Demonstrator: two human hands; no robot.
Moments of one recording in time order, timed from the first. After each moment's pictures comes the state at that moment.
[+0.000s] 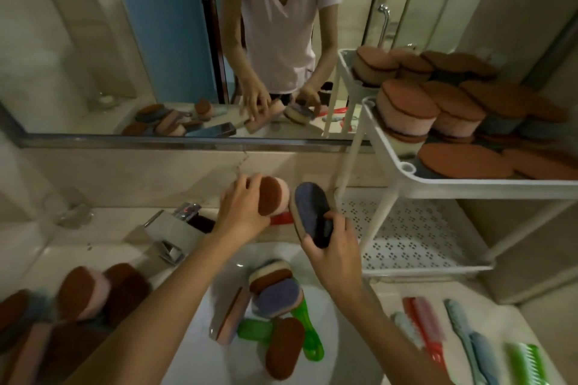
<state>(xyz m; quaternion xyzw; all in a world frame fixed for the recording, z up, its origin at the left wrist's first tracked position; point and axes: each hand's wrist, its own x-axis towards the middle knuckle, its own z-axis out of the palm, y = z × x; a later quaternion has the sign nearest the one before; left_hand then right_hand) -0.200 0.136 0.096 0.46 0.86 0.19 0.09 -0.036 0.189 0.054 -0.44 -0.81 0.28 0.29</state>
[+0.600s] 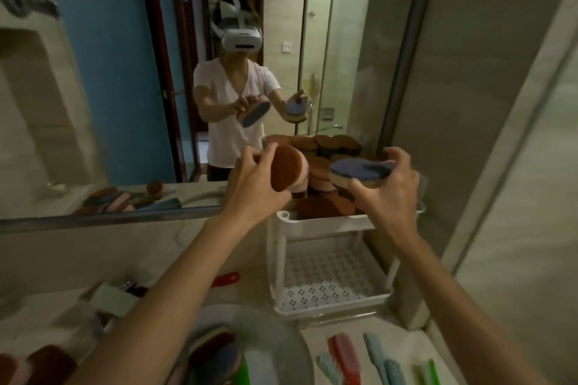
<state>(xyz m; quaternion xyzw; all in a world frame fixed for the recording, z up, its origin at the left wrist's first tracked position) -0.048 0.178 0.269 0.55 0.77 0.34 -0.05 0.133 0.261 0.262 -0.43 -0.73 0.16 0.51</state>
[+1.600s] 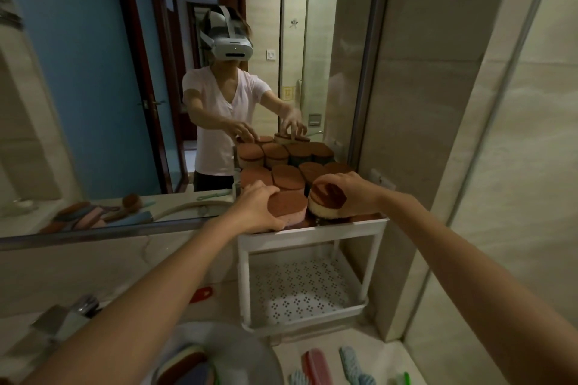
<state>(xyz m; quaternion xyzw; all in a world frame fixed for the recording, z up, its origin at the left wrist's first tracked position) -0.022 0.247 0.252 0.61 0.77 0.17 0.07 0.155 0.370 0.275 -0.32 -0.94 0.09 0.03</state>
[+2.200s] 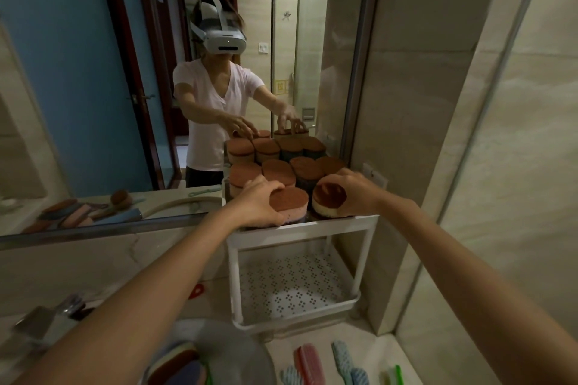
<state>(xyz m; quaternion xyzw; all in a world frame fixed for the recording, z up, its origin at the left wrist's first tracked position) -0.010 0.264 0.253 0.63 0.75 0.16 0.10 0.169 0.384 0.257 -0.35 -0.93 0.06 0.06</state>
